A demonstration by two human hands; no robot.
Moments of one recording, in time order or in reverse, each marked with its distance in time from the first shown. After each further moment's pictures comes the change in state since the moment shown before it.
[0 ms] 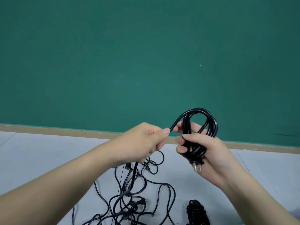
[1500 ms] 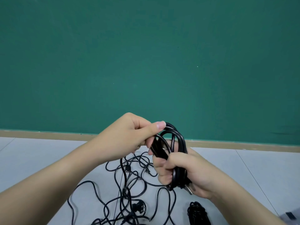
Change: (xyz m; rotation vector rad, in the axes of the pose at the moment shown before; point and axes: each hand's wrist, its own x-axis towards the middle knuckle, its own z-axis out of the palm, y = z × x) left_hand -0.015 0.011 -0.021 0.107 0.114 0.179; right_hand -0.009 0.019 0.017 -0.242 -0.365 0.198
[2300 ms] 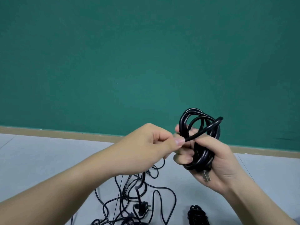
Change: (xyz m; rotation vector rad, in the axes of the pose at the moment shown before) left_hand -0.006 0.010 0.023 0.033 -0.083 0.041; right_hand -0.005 -0.021 -0.013 0.447 0.067 -0.199
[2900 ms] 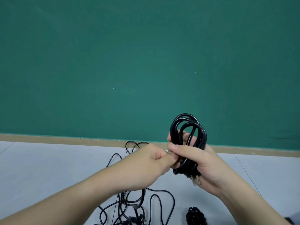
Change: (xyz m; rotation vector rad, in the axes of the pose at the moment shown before) left_hand 0.002 -0.011 0.032 -0.057 -0.095 -0.178; right_hand -0.012 0.000 0.004 -0.423 0.160 -0.018
